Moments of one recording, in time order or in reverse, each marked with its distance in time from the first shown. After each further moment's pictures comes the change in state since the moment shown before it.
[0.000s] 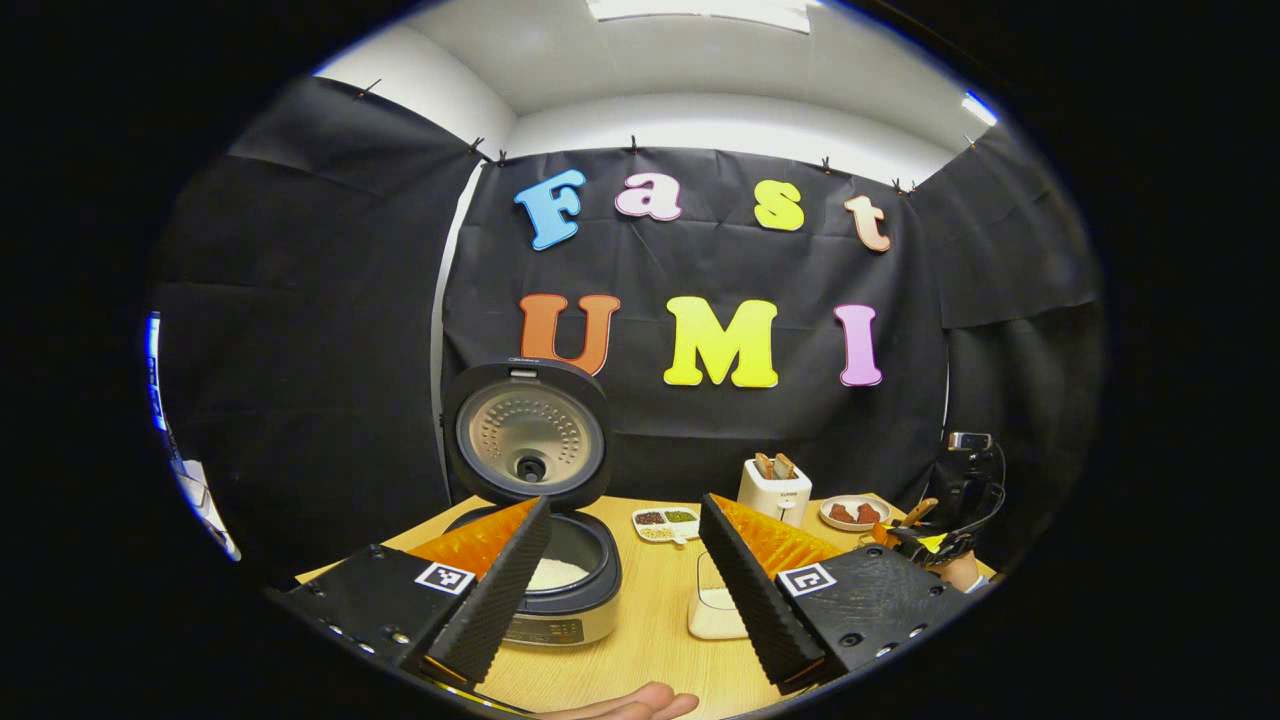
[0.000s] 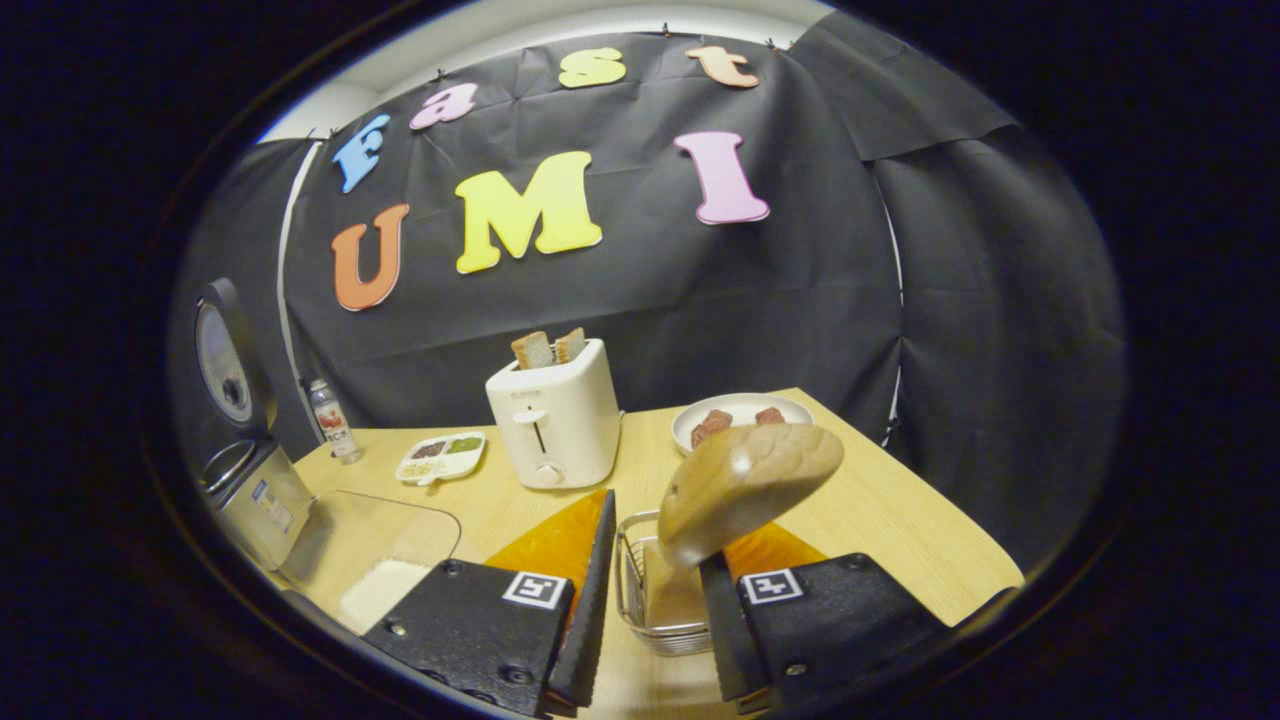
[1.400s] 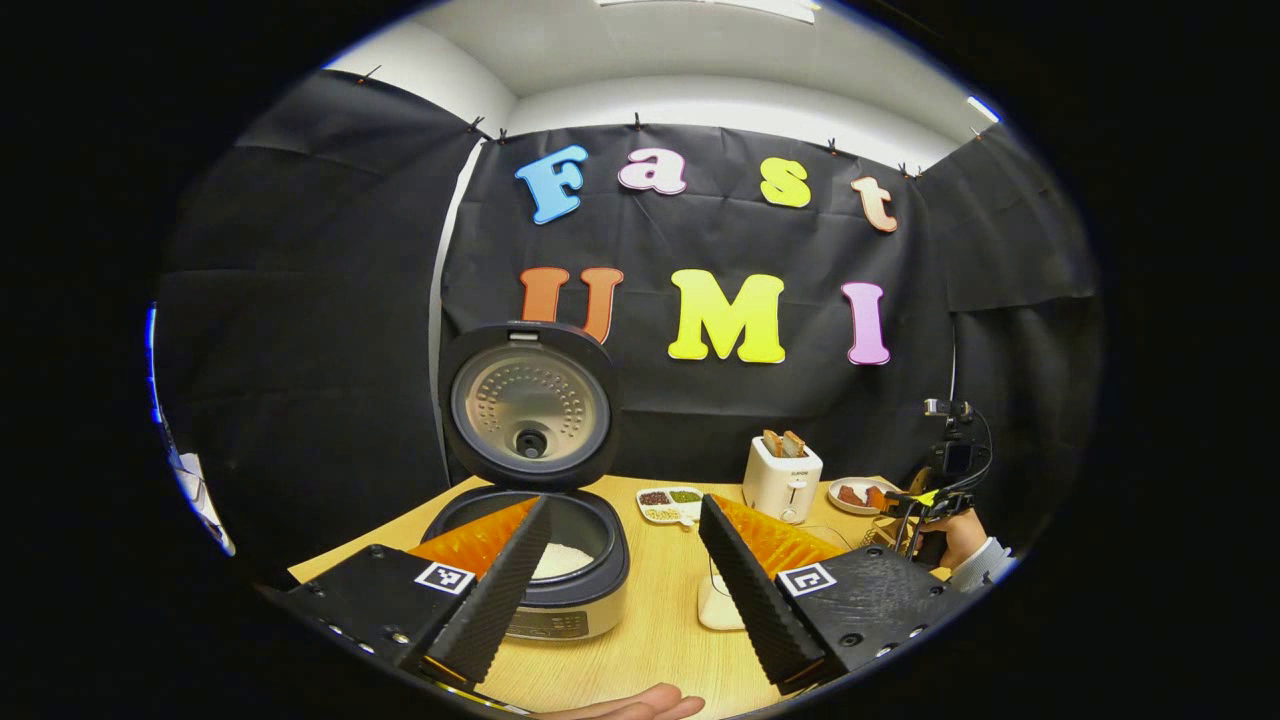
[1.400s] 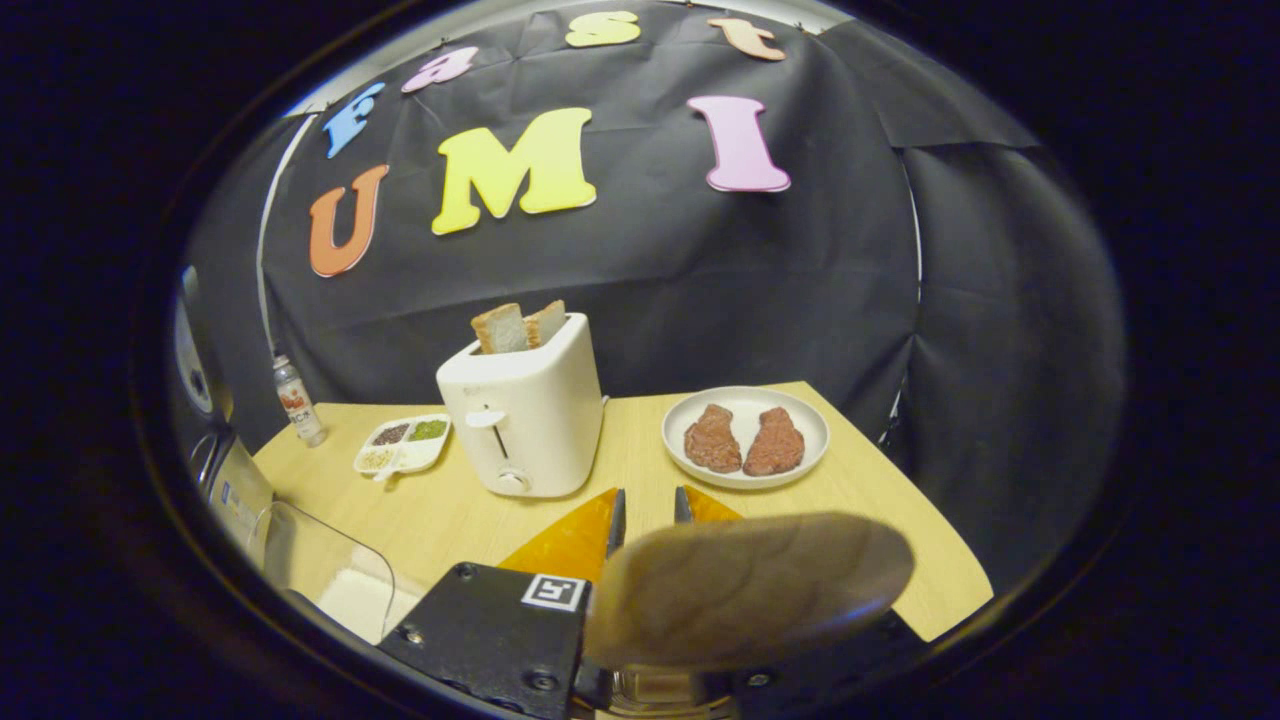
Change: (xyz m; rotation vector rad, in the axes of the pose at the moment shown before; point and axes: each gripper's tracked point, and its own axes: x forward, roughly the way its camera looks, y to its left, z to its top) left arm 0.020 0.004 -0.033 0.004 0.068 -0.005; right arm 0.068 -0.022 0.008 -0.016 0.117 -0.039
